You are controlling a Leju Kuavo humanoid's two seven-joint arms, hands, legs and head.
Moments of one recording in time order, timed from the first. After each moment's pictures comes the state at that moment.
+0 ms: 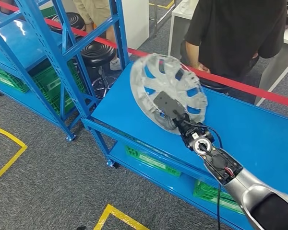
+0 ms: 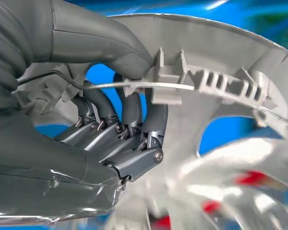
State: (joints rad) left arm -0.12 0.15 -1.18 -0.17 1.11 0.17 -0.01; right arm -0.46 -0.20 0.74 -1.18 0.12 -0.18 -0.09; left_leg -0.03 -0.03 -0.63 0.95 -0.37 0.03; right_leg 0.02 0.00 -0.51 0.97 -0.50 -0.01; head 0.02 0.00
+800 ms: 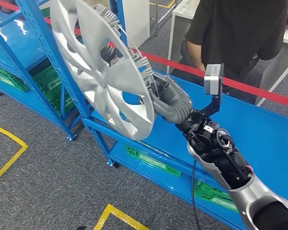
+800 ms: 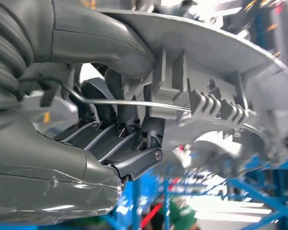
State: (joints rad) left arm -0.12 0.15 -1.17 -0.17 1.11 0.19 0.00; right arm -0.43 -0.14 0.63 -1.58 -0.62 0.11 -0.41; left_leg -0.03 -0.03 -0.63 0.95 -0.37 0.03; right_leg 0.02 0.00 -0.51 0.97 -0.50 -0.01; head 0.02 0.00
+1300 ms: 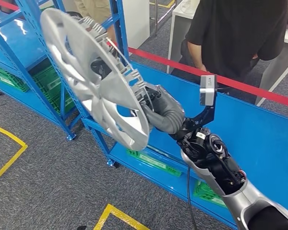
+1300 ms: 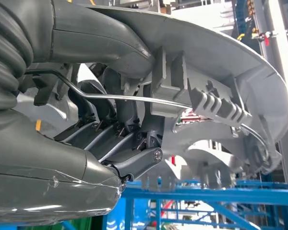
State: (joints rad) left arm -0.12 0.14 -1.17 -0.17 1.11 0.19 0.00; right arm -0.40 -0.09 0.65 -1.55 -0.62 0.24 -0.45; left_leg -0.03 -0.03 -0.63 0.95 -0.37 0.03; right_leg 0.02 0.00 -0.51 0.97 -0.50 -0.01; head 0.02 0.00
